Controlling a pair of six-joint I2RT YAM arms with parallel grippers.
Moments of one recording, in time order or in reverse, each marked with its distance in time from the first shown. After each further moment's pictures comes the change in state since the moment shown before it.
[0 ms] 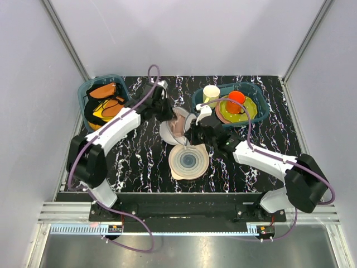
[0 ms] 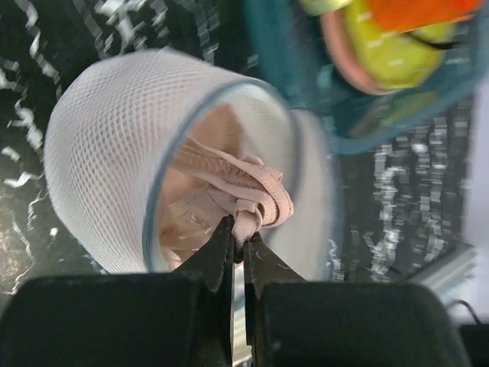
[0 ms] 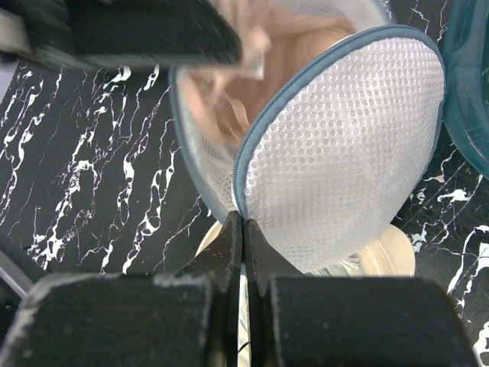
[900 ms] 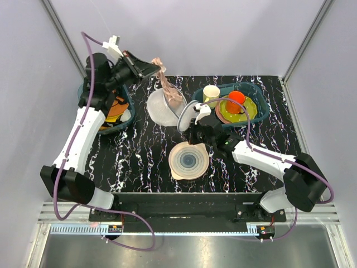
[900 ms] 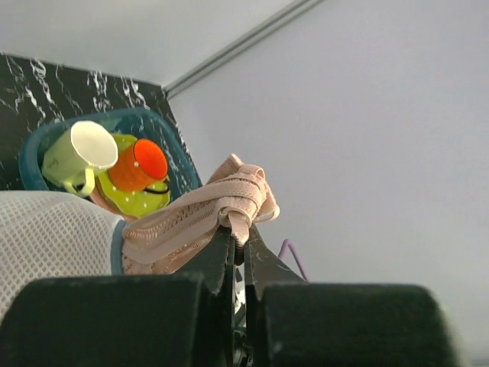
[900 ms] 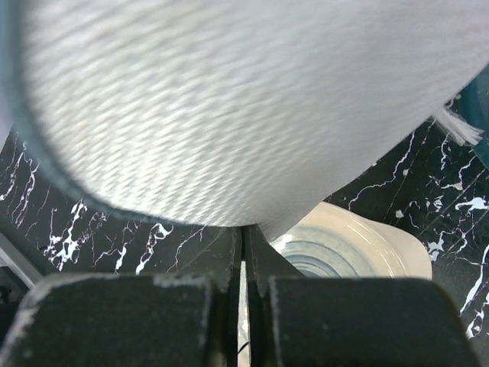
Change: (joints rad) left arm 0.283 -0.271 0.182 0.365 0.465 -0.357; right arm 0.000 0.023 0.011 0.023 -0.020 0.024
